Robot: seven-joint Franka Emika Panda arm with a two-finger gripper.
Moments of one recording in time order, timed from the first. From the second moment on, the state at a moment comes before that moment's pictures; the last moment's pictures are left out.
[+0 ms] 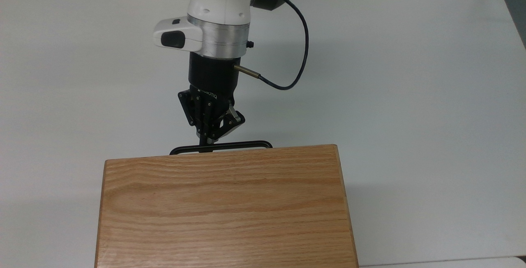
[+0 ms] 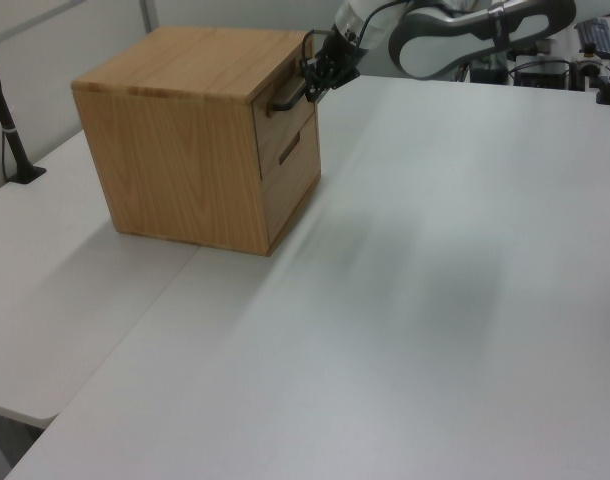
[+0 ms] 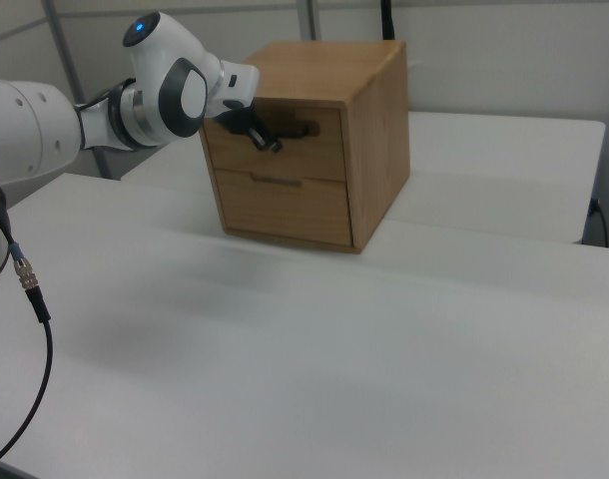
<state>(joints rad) 0.12 0.47 -0.07 -1.39 -0.26 2.50 0.93</state>
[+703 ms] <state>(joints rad) 0.06 0.22 0.02 -1.52 -0.24 2.14 0.67</state>
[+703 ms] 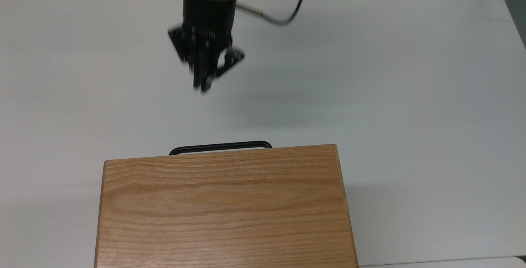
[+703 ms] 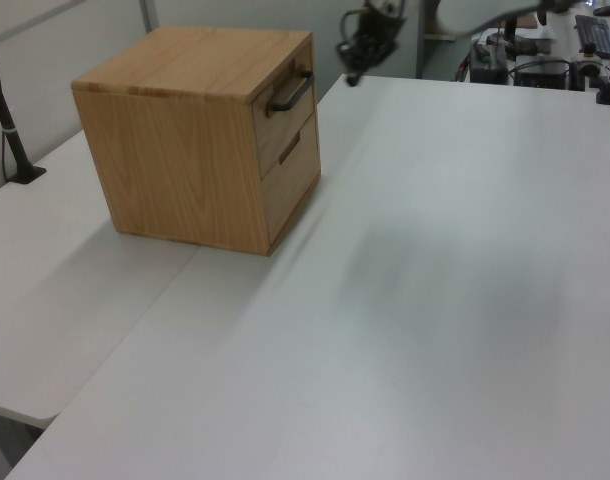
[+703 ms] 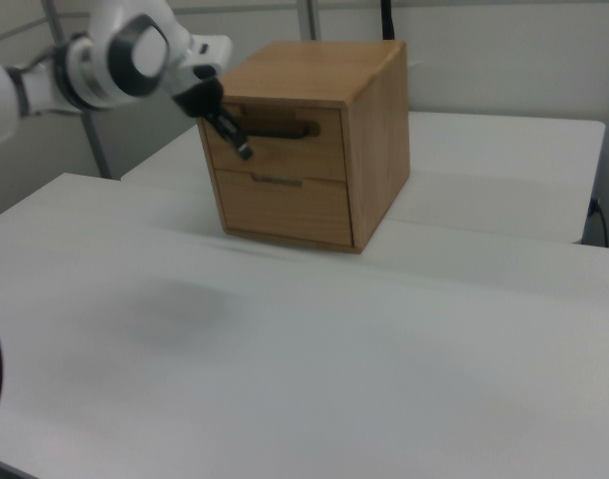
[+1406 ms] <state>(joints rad) 0.06 -0.12 0.04 -1.65 -0.08 1.57 0.37</state>
